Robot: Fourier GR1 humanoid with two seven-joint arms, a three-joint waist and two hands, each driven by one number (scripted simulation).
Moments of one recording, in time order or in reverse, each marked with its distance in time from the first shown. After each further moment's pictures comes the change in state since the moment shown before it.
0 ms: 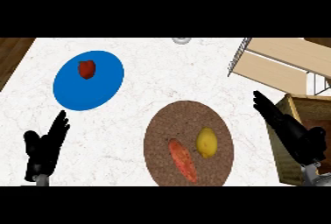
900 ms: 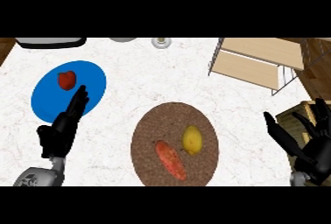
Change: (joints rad) left arm -0.124 -0.026 -0.094 -0.136 -0.078 -0.020 -0.072; right arm 0.128 0.323 -0.230 -0.039 0.301 -0.868 -0.125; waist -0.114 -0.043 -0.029
